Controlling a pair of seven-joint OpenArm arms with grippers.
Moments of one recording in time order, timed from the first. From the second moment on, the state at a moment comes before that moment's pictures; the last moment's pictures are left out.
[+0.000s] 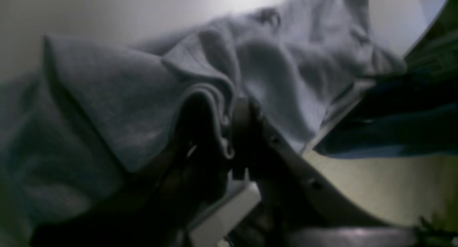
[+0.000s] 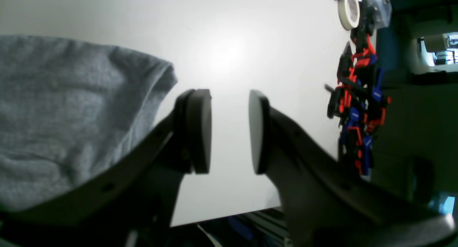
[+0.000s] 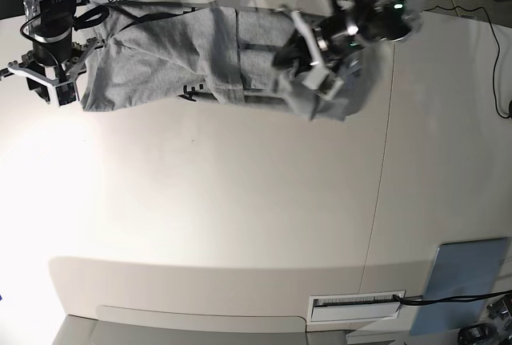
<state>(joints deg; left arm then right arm) 22.7 -10.7 13.1 121.9 -29.3 -17.5 54.6 -36.9 30.3 15.2 133.4 -7.4 3.3 -55.7</state>
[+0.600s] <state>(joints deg) 19.0 -9.5 17.8 119.9 -32.3 -25.8 51.1 -36.9 30.3 15.2 133.4 -7.4 3.3 -55.9</state>
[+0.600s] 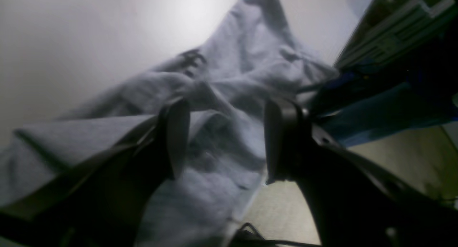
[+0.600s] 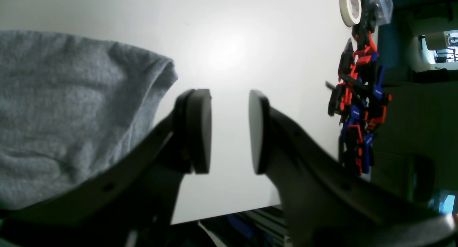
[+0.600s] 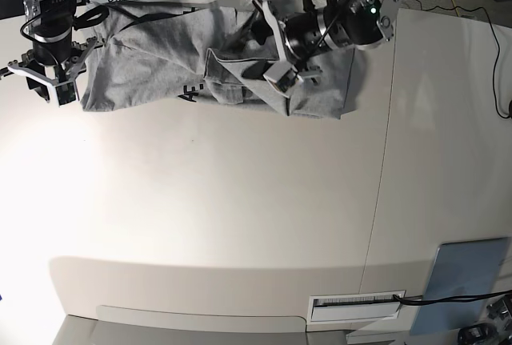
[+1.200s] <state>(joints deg) 23.2 -9.5 7.9 111.7 -23.8 -23.1 50.5 -36.9 30.3 15.2 133.4 -7.5 3.3 -55.8</state>
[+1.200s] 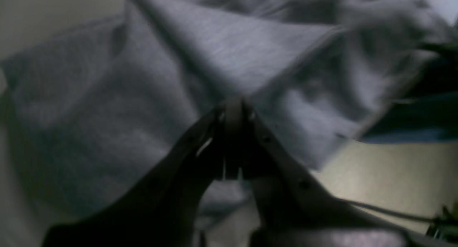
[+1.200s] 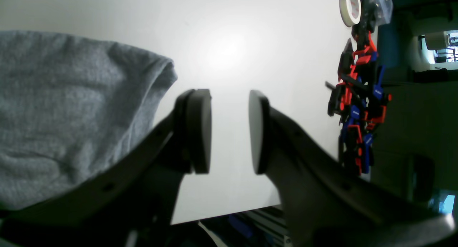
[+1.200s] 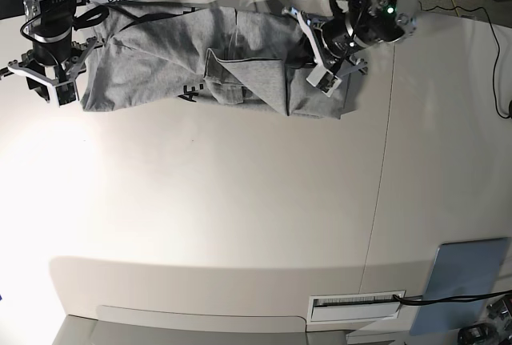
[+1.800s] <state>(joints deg) 7.0 -3.5 21.3 104.8 -20.3 -17.7 44.6 -37.0 30.3 15.2 133.4 -9.4 3.3 -54.9</state>
